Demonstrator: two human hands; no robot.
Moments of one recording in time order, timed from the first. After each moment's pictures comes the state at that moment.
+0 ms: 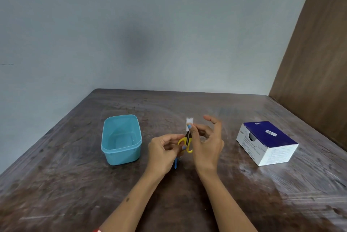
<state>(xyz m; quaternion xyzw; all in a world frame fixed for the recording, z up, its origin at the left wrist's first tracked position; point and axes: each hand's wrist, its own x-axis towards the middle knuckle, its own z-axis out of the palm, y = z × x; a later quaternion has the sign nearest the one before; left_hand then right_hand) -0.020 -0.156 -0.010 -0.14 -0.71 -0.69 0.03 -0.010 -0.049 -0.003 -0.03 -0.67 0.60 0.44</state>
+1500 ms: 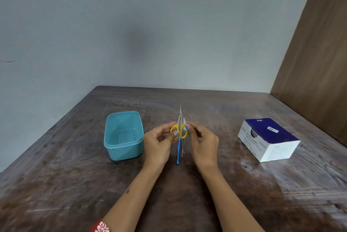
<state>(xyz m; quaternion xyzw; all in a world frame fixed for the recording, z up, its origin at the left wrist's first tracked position) -0.031 -0.159 -0.011 -0.09 -0.61 -0.78 0.10 -0.020 -0.043 -0.019 0.00 -0.78 0.49 0.38</state>
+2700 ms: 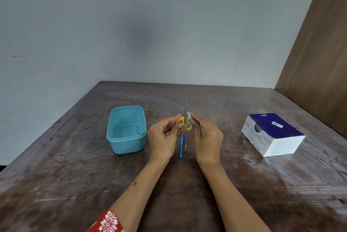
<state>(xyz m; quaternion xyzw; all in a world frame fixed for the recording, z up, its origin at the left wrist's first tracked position) -0.028 -0.155 -0.010 -0.12 -0.64 -0.75 0.14 -0.008 -0.051 -0.011 0.01 -0.81 0.39 0.45</state>
